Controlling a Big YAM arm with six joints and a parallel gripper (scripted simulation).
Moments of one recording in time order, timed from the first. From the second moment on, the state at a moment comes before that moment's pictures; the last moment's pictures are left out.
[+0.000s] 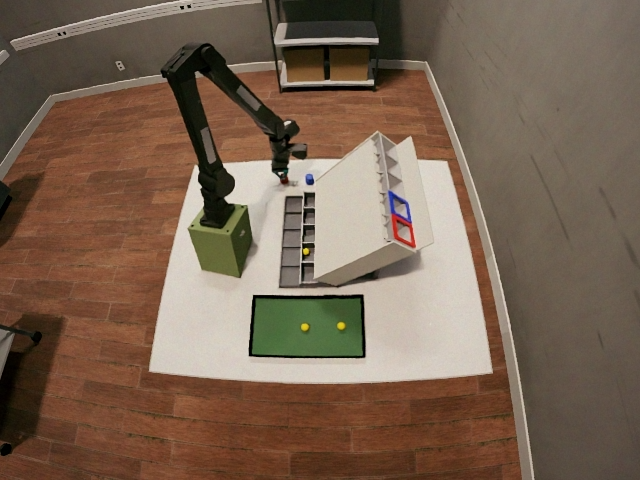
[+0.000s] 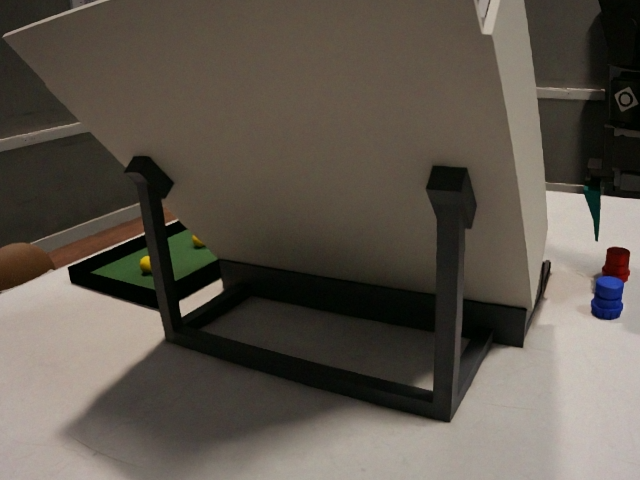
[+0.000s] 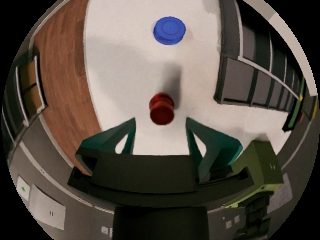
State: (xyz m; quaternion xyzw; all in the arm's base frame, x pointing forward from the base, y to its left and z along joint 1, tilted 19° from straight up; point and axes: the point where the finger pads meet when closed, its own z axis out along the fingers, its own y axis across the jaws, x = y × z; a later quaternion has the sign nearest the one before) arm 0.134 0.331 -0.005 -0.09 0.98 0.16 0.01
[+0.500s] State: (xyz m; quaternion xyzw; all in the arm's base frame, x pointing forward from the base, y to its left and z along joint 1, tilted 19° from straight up) arm 0.134 0.336 -0.019 -0.09 0.98 0.16 0.01
